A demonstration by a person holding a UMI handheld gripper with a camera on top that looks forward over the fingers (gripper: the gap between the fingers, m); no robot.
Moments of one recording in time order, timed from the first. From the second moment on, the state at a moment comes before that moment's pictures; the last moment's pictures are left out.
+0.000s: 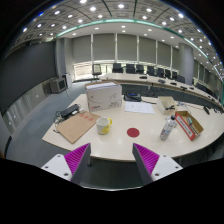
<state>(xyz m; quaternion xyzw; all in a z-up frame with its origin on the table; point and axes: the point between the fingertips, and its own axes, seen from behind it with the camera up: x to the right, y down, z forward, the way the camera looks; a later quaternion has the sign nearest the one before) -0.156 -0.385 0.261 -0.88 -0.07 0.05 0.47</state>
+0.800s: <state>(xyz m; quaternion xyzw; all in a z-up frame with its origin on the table) 0.173 -0.158 0.108 -0.84 0.00 -0.02 0.54</state>
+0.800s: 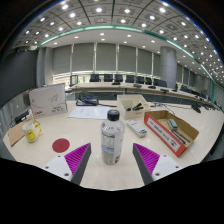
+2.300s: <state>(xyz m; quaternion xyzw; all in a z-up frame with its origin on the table) -0.104 -0.010 0.237 -0.54 -0.45 -0.52 0.48</state>
